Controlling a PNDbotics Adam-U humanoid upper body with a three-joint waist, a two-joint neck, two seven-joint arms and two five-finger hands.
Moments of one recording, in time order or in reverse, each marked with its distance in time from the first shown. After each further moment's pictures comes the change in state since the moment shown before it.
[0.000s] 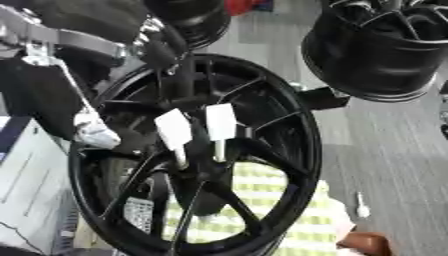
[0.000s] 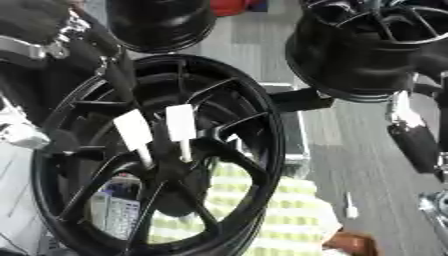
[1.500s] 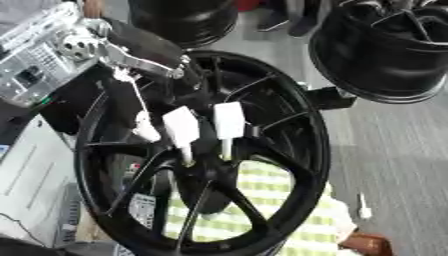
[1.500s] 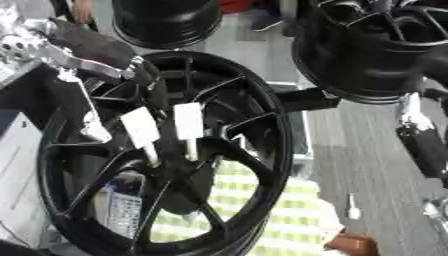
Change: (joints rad) left arm 0.021 -0.108 -0.085 0.302 -0.113 -0.045 0.037; right arm -0.012 0.034 0.007 0.000 -0.020 -0.002 -0.002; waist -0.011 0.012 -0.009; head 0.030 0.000
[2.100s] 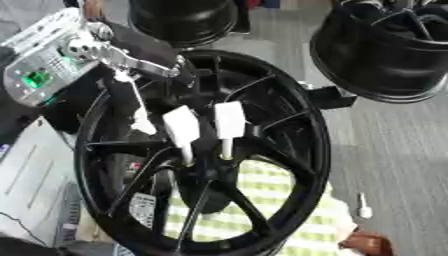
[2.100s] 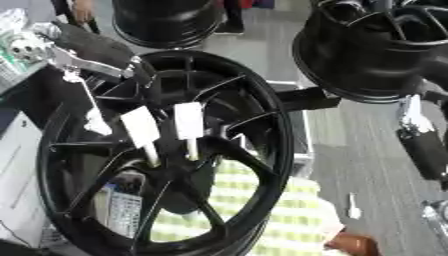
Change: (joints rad) left arm 0.019 -0.018 0.002 0.072 -0.064 -0.027 0.027; right arm 0.000 0.010 0.004 0.000 0.000 -0.001 -0.002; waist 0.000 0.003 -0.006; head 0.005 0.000
